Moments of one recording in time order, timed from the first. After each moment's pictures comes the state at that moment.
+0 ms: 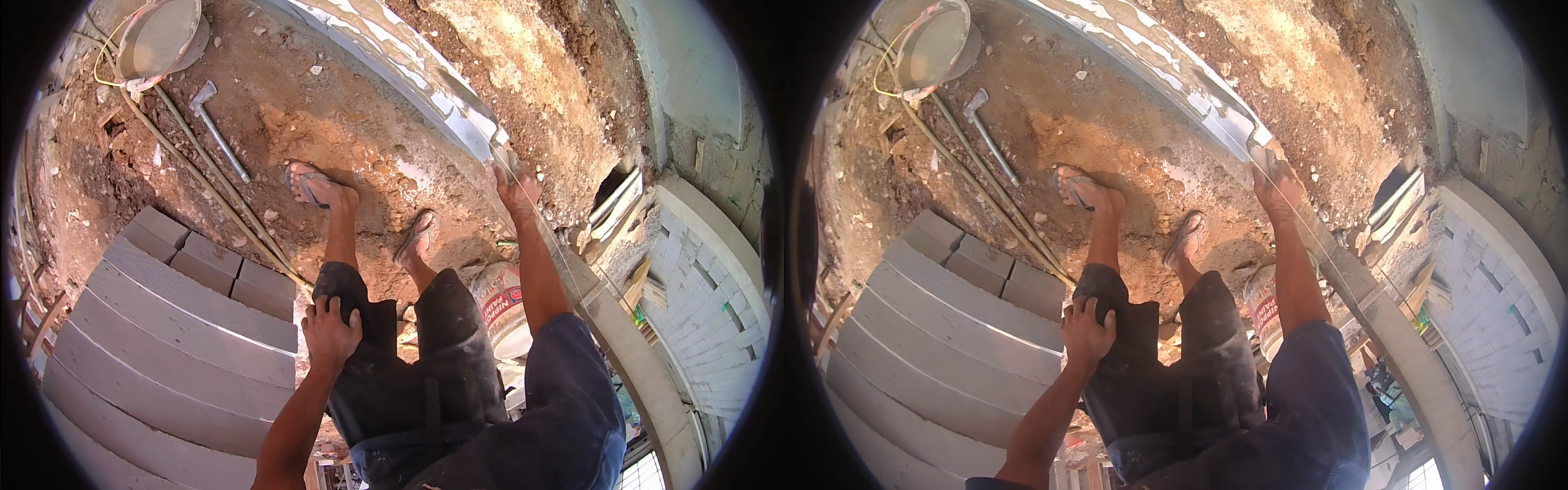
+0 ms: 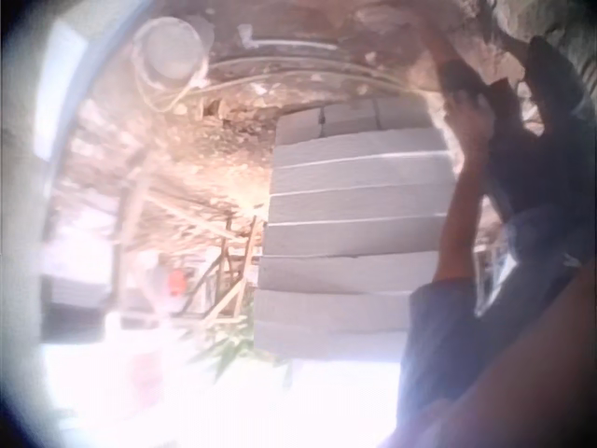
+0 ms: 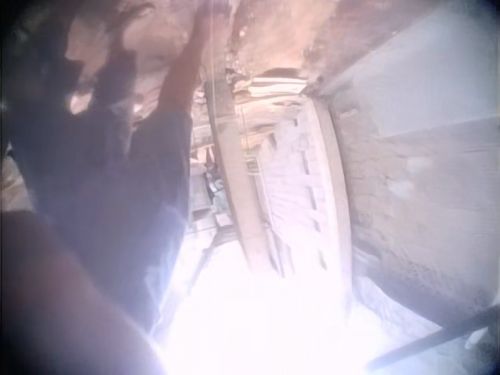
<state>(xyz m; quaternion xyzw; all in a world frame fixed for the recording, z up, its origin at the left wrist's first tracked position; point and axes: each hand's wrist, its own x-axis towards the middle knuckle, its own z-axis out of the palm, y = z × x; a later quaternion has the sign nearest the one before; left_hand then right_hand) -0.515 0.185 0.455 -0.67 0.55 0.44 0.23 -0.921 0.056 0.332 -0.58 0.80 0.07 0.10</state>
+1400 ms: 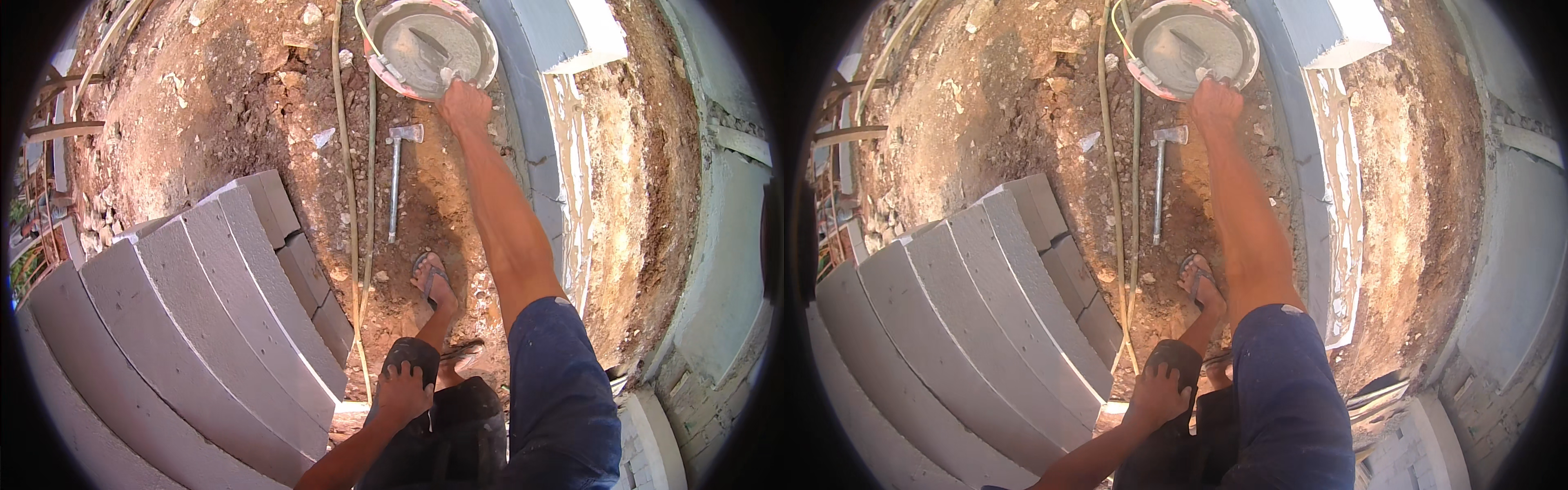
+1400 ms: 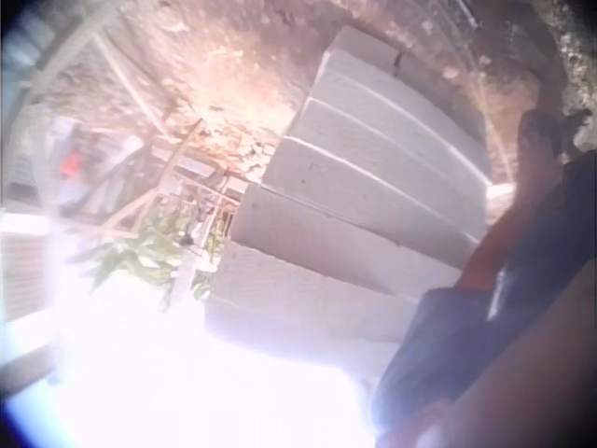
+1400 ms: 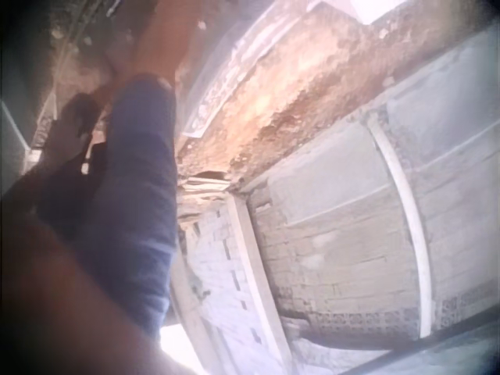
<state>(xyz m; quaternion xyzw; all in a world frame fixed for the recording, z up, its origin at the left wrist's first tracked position) -0.428 0.105 0.455 -0.67 0.42 0.57 0.20 -0.326 -0.344 0.263 -0.79 0.57 0.06 0.22</state>
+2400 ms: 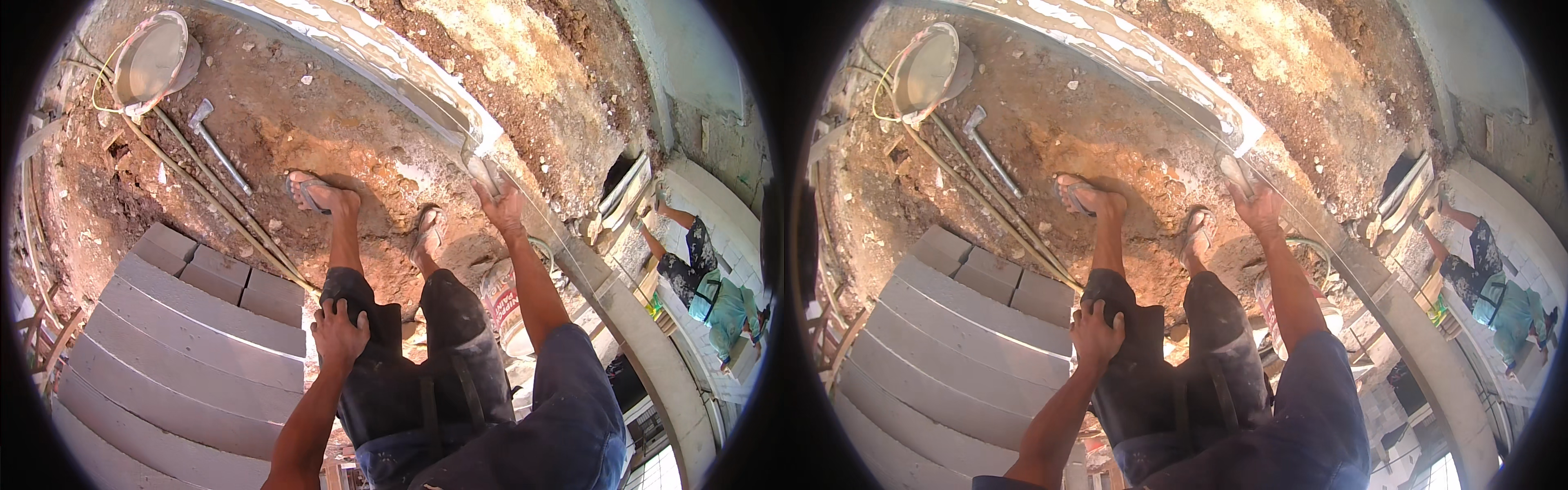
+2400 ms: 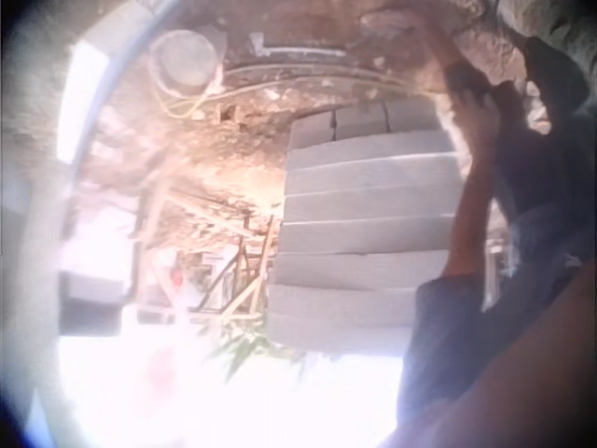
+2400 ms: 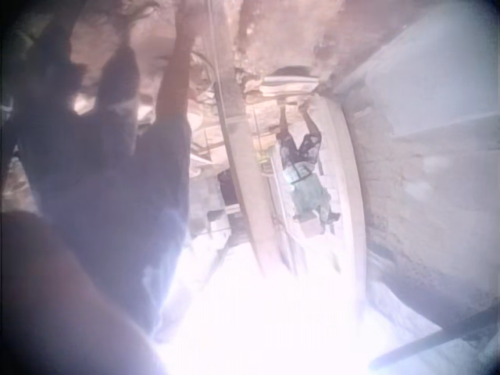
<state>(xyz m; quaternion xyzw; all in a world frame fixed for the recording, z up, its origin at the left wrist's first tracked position) -0.531 0.184 0.452 -0.66 0.55 0.42 0.29 -0.903 0.093 0.321 -0.54 0.81 -0.03 0.24</state>
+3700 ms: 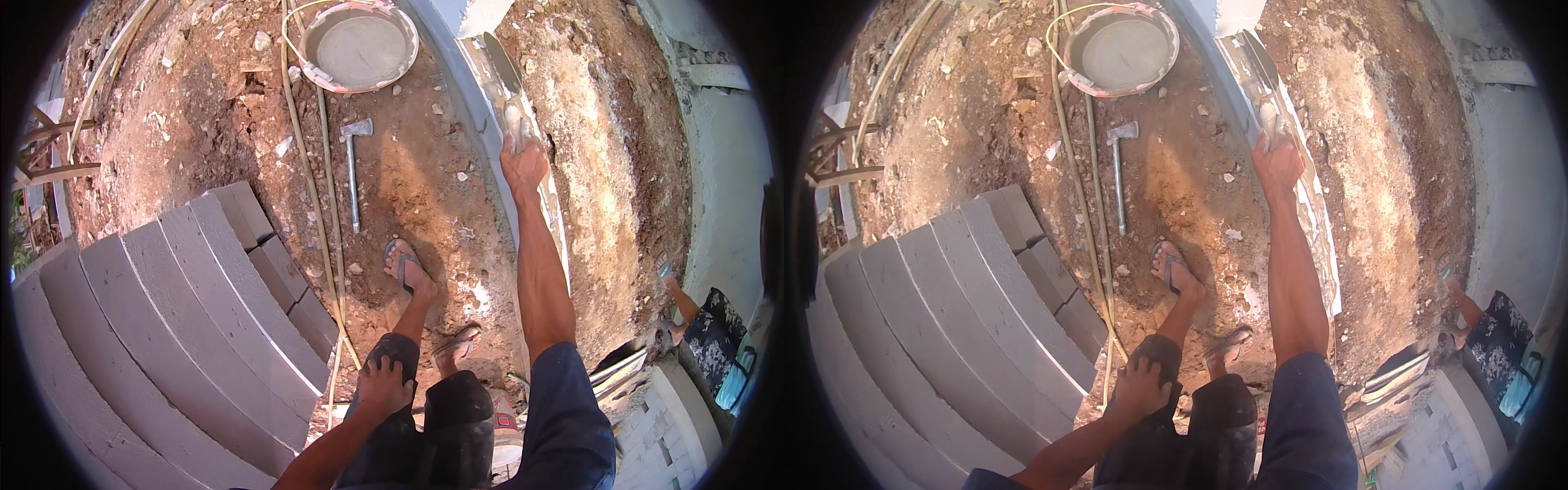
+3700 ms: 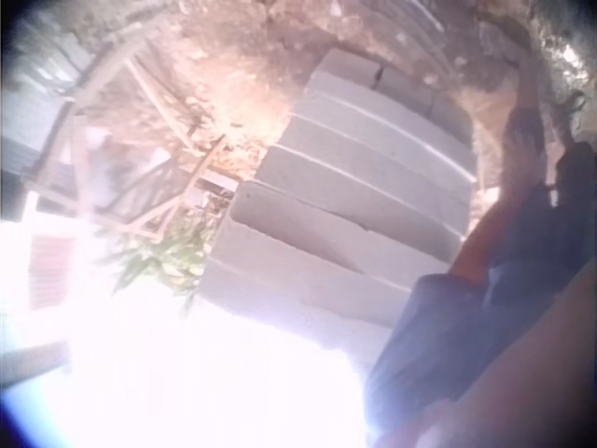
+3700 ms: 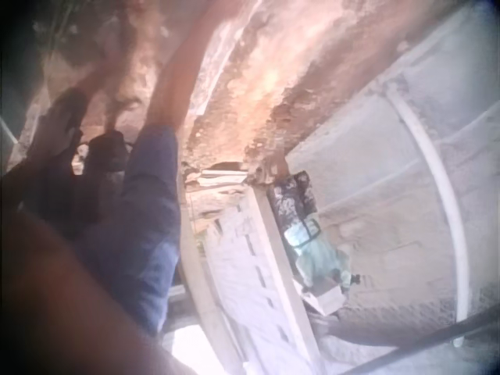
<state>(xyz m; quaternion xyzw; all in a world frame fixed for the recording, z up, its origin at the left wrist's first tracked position) -0.487 0.139 0.459 -0.65 0.48 0.53 0.26 -0.614 -0.278 0.269 -0.68 0.71 -0.08 0.13</state>
